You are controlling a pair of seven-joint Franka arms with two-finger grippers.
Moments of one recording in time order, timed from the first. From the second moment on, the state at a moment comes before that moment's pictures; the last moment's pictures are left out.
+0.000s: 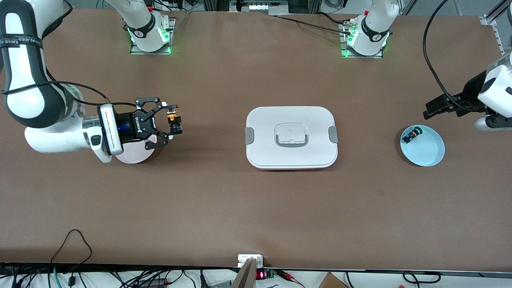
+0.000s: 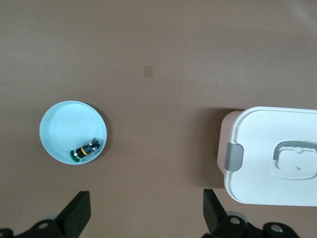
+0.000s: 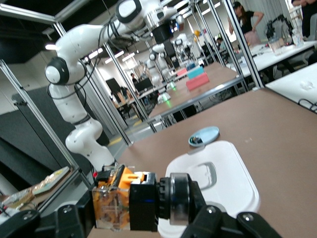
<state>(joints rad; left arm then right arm) 0.03 0.10 -0.06 -1.54 -0.09 1.60 -0.14 0.07 0.42 0.01 -1.70 1.40 1.51 -1.65</state>
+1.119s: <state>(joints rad) -0.17 0.29 -0.07 -1.71 -1.29 1.74 -0.14 0.38 0.45 0.02 -1.68 1.67 1.85 -1.65</state>
